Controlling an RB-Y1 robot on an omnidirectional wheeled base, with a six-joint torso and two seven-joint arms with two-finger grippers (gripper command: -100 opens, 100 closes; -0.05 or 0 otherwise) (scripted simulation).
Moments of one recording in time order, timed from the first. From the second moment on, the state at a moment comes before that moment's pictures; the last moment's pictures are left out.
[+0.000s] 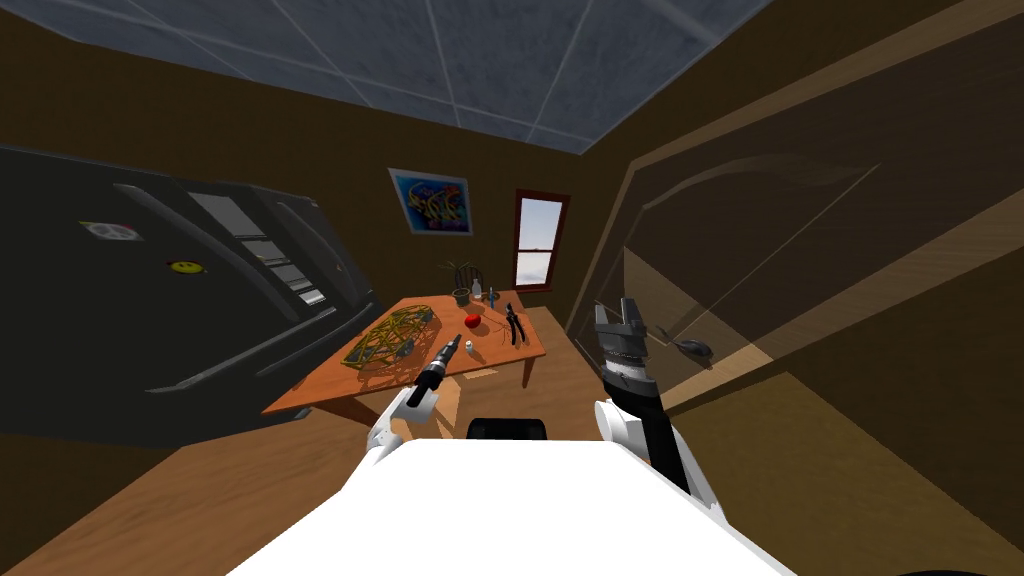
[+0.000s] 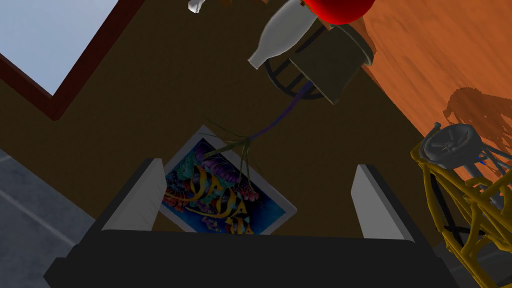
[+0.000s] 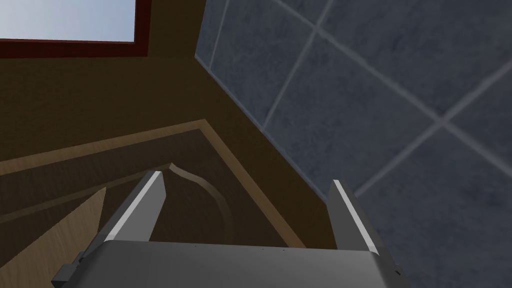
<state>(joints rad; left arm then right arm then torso) 0.17 0.24 0.01 -1.43 -0.22 -0.16 -0.36 0.52 -0.01 -0.04 -2.37 0.07 -0.46 -0.08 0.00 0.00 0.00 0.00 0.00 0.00</state>
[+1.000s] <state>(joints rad) 0.08 0.29 0.00 -1.21 -0.30 -0.08 -0.41 0.52 -0.01 -0.04 -2.37 0.07 -0.46 -0.08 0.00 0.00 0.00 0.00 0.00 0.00</state>
